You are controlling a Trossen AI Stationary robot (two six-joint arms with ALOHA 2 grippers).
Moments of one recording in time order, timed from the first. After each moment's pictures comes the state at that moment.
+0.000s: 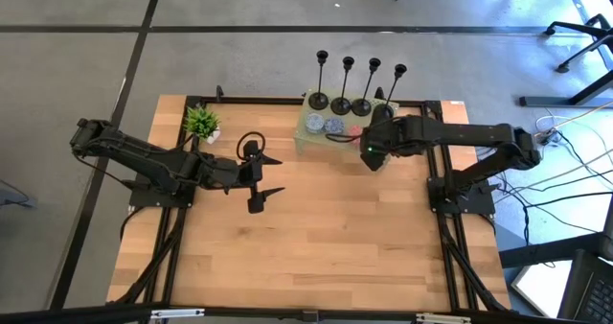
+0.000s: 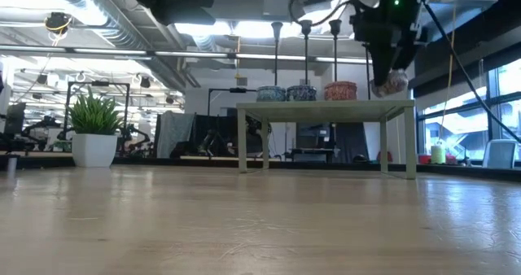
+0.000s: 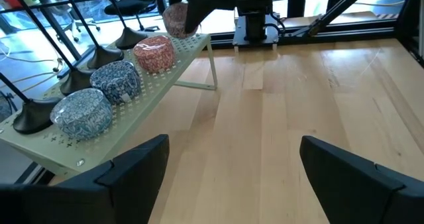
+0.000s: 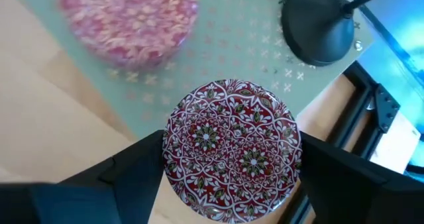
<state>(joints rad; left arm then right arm) -0.23 1.09 0.75 -0.06 -0.44 -0.03 -0.10 1.41 1.25 -1.29 0.49 0.70</state>
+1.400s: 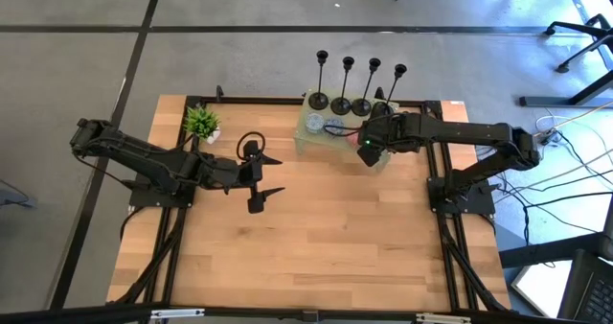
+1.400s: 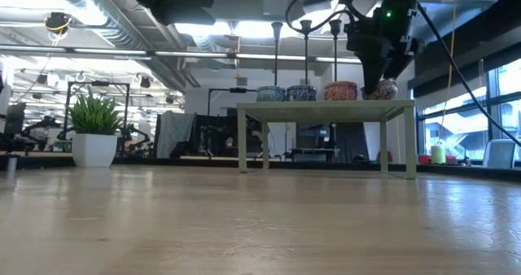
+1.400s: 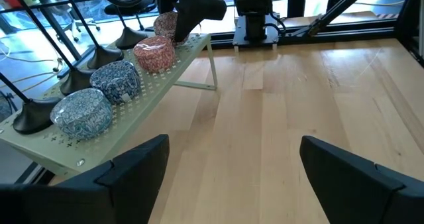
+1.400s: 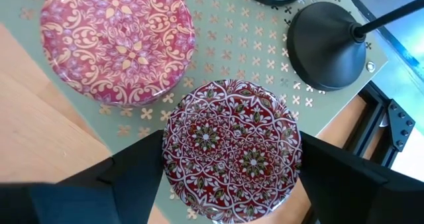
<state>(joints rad) -0.23 1.09 0.75 -0.06 -0.44 -0.03 -0.17 1.41 1.20 -1.16 0.49 0.62</state>
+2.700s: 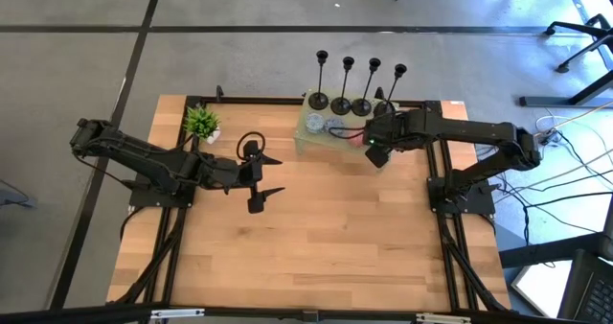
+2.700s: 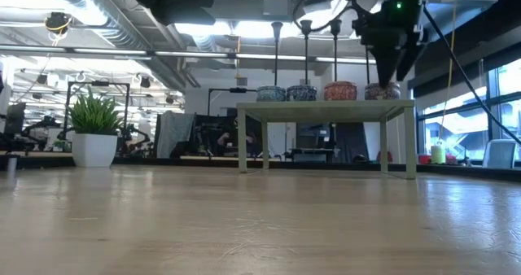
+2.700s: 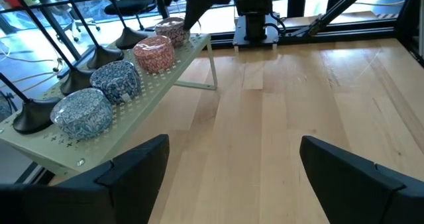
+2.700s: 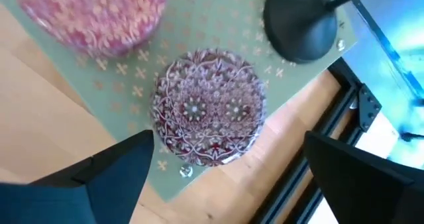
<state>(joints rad) -0.23 1.09 0.75 -0.06 -0.44 -0.03 -0.16 1.41 1.26 -1.33 0.47 0.59</state>
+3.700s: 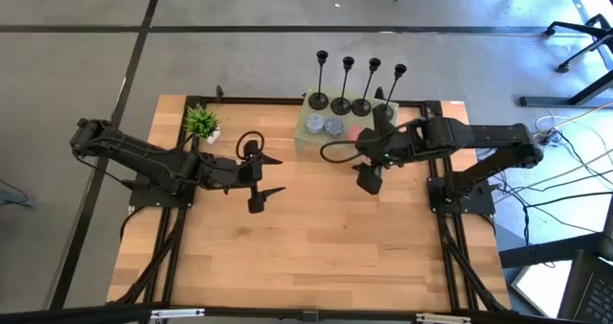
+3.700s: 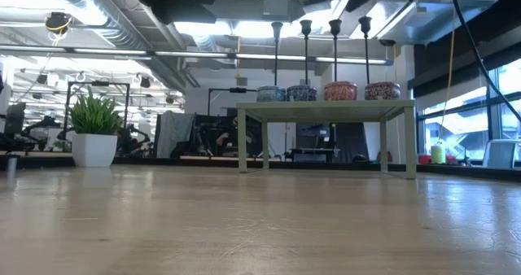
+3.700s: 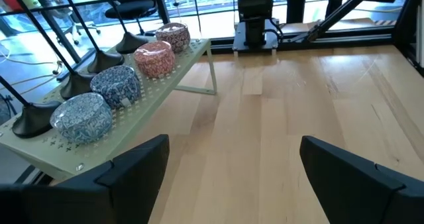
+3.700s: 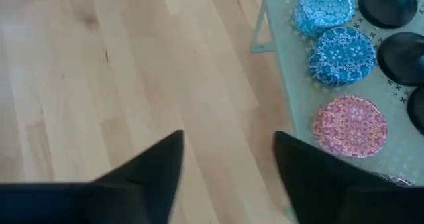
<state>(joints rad) -0.23 1.09 0.75 -0.04 -0.44 -0.03 0.11 1.41 1.55 -1.14 0.24 0.40</state>
